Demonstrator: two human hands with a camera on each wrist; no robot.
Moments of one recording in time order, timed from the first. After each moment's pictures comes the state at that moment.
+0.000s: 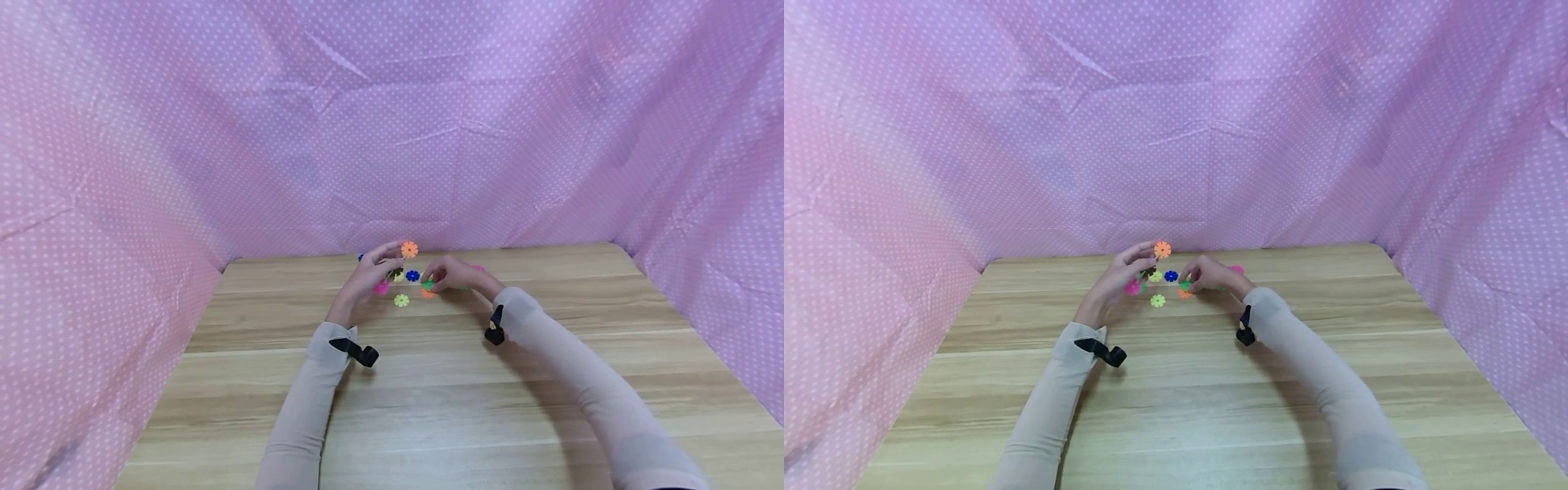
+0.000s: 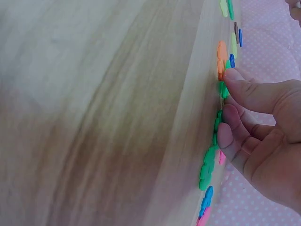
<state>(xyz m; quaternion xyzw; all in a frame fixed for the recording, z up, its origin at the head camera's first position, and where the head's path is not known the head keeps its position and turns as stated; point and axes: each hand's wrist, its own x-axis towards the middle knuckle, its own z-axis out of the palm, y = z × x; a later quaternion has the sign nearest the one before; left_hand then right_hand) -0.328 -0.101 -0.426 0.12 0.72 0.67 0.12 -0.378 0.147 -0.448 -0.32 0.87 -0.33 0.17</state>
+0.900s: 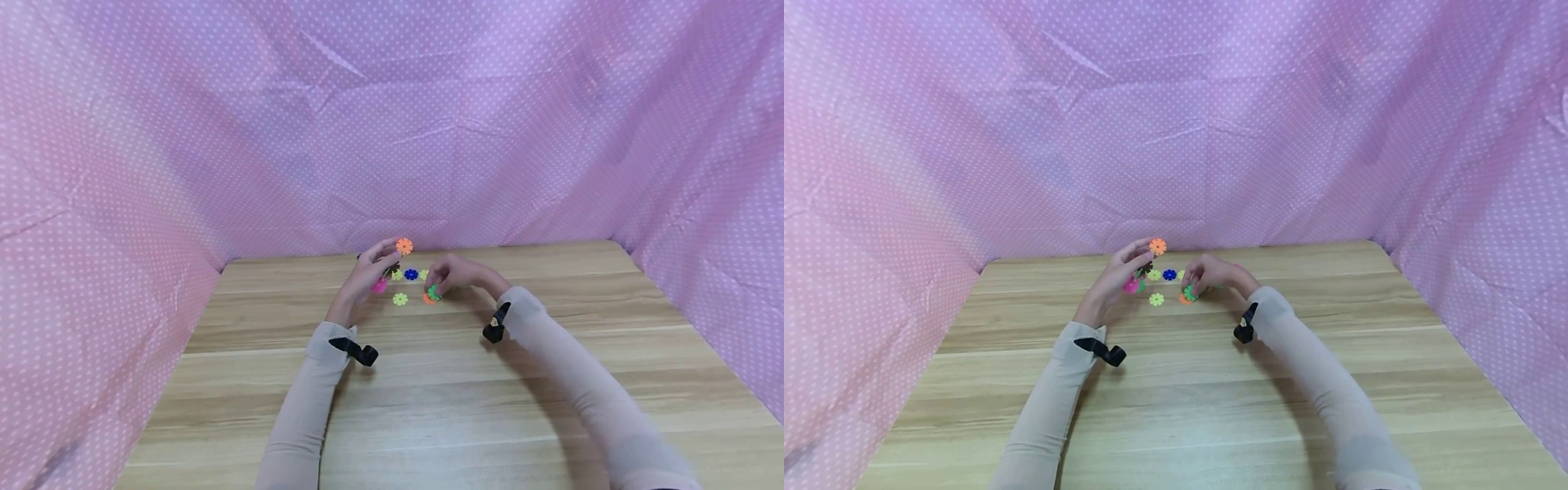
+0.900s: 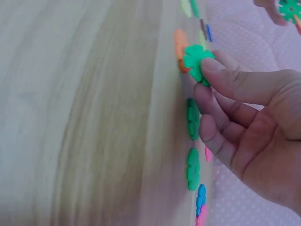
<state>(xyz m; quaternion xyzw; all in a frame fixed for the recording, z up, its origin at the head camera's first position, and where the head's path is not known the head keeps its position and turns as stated) -0.330 -0.099 -0.427 0.11 0.71 0.68 0.11 -0.374 0.157 -0.440 -0.30 0.83 -0.39 0.25</state>
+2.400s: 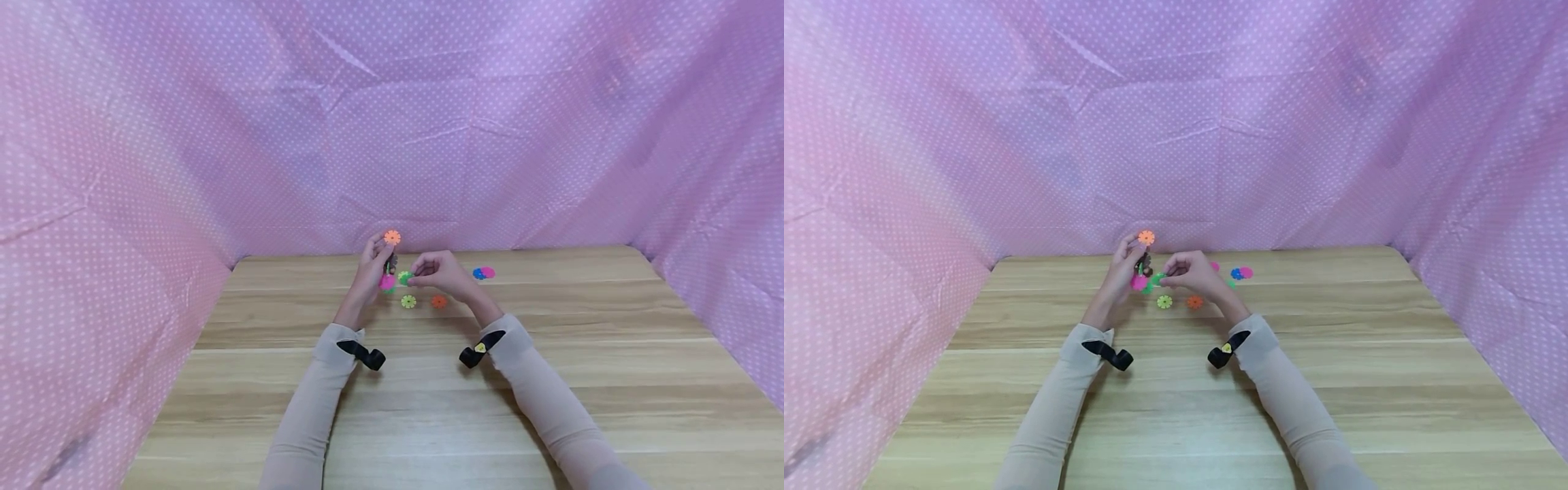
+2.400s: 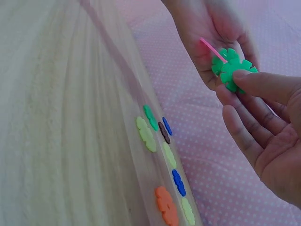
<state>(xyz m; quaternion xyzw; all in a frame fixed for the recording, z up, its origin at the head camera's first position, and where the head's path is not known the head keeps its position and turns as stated) -0.335 -0.096 -0.432 0.05 0.61 0.79 0.02 -0.340 0.099 -0.433 -0.26 0.74 -0.61 0.10</state>
